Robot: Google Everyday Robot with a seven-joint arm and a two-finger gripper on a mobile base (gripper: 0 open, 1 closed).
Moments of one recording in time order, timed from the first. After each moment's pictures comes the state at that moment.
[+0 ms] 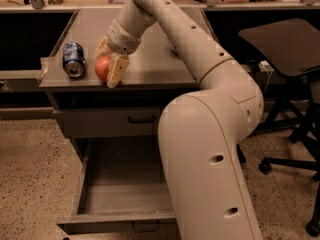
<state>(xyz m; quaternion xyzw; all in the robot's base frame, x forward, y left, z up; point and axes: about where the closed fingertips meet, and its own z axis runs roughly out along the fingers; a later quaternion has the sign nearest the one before) 0.695 0.143 0.850 -0.82 0.47 0.21 0.25</state>
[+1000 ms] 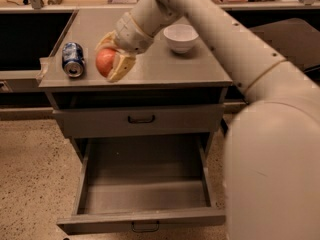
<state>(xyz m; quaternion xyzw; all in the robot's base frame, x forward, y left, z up) 0.638 0.124 0.895 -0.82 0.43 0.22 0.32</state>
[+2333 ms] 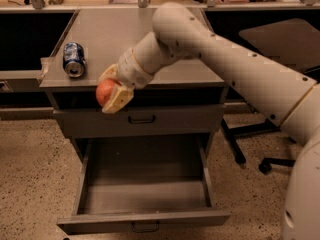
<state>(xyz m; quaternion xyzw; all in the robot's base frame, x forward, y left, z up) 0.591 0.126 0.837 -0.75 0.52 0.24 0.33</state>
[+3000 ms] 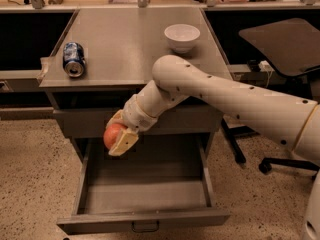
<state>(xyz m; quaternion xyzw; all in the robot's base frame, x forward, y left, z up) 0.524 0.115 0.730 -0.72 0.58 0.29 0.25</state>
